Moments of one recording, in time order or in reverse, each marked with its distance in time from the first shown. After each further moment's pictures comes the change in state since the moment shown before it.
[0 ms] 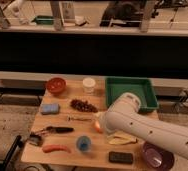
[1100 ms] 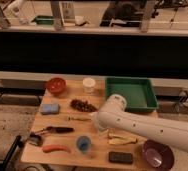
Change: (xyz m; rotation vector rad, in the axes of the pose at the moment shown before) arm 0.008 -0.024 0.083 -0.019 0.001 -0.001
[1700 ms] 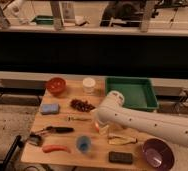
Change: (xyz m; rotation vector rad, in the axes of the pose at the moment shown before) arm 0.025 -0.012 0.018 -0.015 0.037 0.033
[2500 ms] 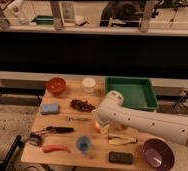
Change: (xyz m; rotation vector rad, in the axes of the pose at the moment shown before) arm 0.013 0.000 0.010 -0.020 0.036 0.030
